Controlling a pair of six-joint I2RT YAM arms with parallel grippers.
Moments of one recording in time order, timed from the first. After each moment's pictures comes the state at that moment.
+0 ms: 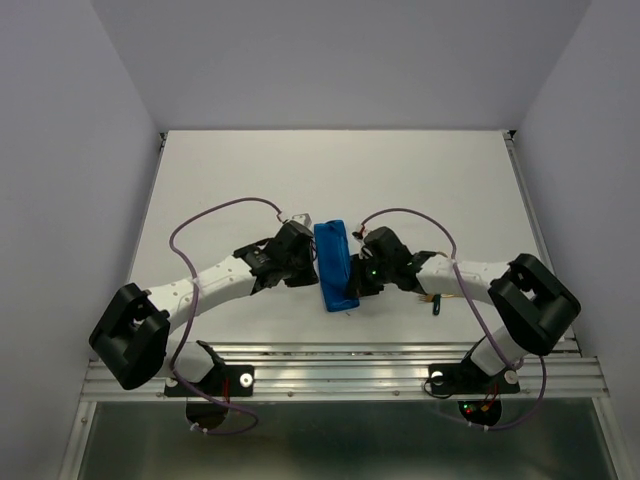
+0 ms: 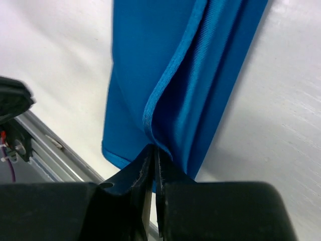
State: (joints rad) left arm -0.78 1.33 0.81 -0.40 -0.03 -0.78; right arm 0.75 1.58 0.73 -0.05 -0.32 0.61
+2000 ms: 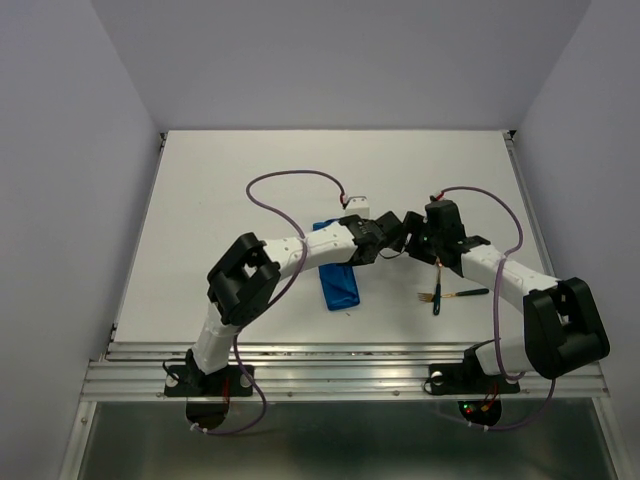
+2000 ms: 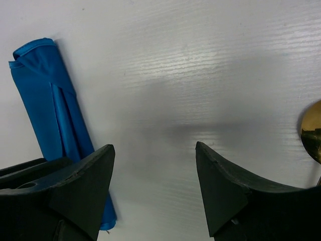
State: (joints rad) left arm -1.01 2.02 1.59 -0.83 -0.56 -1.03; right arm 0.32 1.37 0.72 -0.14 -0.04 0.65
